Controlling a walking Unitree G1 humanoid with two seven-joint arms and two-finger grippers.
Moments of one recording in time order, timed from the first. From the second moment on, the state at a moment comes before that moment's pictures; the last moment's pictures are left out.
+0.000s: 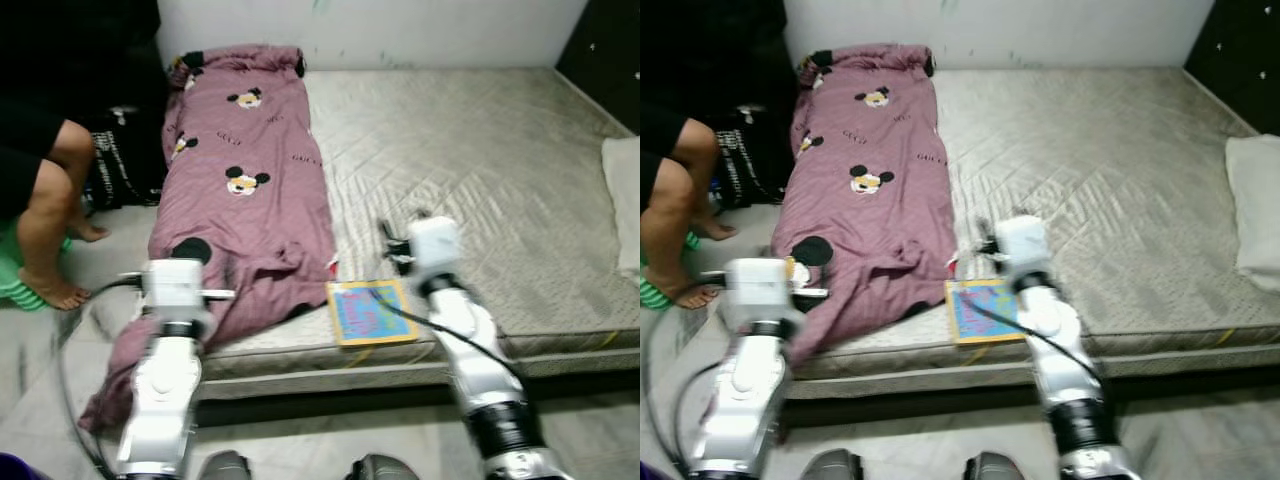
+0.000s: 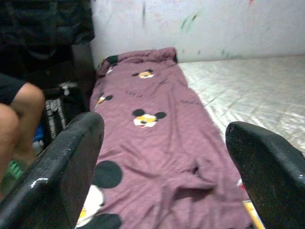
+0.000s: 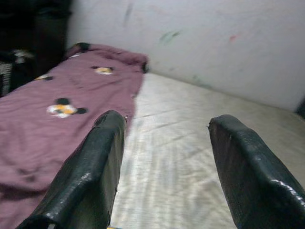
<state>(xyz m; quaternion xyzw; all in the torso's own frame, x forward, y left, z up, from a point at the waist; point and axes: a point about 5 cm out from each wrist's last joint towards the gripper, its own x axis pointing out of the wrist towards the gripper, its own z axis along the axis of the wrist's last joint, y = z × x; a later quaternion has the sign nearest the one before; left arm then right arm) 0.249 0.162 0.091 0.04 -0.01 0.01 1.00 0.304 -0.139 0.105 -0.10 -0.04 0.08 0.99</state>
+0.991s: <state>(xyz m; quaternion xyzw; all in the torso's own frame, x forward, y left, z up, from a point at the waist) 0.250 0.161 0.093 0.04 -0.02 0.00 1.00 0.304 -0.138 0.103 -0.10 -0.03 0.08 0.99</state>
